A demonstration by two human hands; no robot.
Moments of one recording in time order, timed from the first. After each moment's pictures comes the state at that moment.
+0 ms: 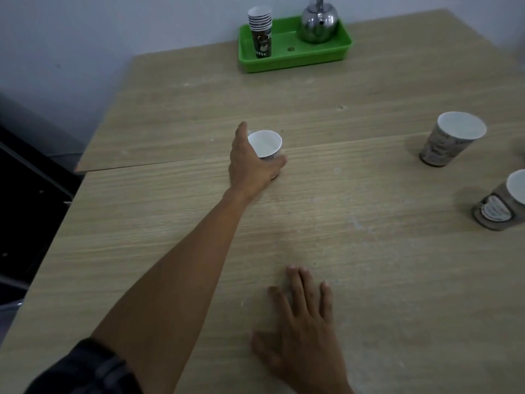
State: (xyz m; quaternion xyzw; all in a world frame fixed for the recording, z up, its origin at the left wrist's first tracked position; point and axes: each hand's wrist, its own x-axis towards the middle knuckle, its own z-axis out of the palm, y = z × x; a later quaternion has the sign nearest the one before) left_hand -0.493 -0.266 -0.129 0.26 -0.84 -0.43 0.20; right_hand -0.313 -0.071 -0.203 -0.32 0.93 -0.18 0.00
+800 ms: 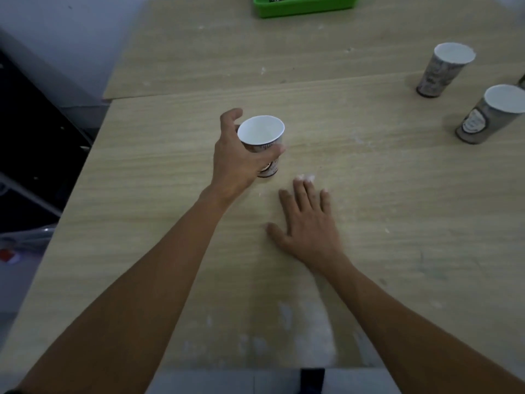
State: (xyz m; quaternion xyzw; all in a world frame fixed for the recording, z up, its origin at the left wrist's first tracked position) left_hand -0.290 -0.224 -0.119 0.23 -0.83 -0.46 0.23; right_hand -0.280 -0.064 -0.199 -0.33 0.94 -0.12 0.01
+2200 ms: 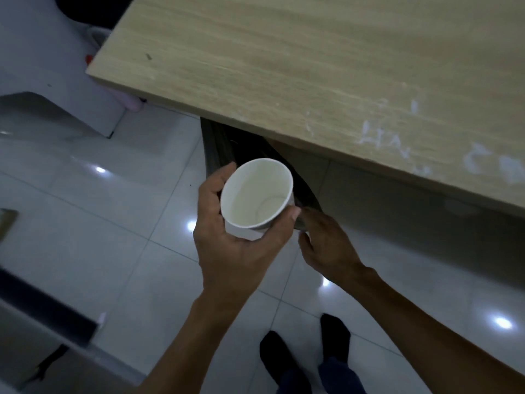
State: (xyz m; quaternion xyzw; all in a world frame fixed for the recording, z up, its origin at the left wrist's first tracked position) left_hand 0.110 -0.166 -0.282 0.38 -0.72 -0.42 0.40; right_hand -0.011 -0.080 -0.410 -0.51 0.78 -0.28 0.23
